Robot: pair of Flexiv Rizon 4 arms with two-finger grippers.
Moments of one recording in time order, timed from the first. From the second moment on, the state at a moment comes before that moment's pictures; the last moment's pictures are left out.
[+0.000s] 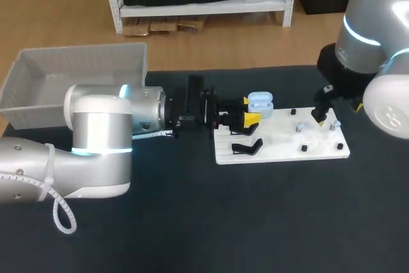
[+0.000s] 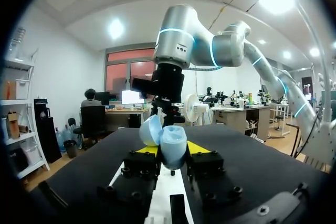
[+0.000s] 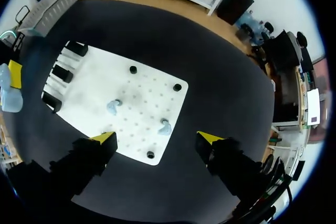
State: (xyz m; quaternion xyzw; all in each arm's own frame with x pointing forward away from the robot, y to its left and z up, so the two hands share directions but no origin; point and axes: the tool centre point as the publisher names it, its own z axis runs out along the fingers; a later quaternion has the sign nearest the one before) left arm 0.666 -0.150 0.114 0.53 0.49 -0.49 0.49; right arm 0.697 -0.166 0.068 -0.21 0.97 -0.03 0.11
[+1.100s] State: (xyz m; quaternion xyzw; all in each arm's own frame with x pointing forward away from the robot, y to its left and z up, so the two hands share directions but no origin) left arm 0.666 -0.150 0.114 0.53 0.49 -0.49 0.49; right arm 0.701 -0.176 0.037 -0.23 0.97 -0.04 0.11
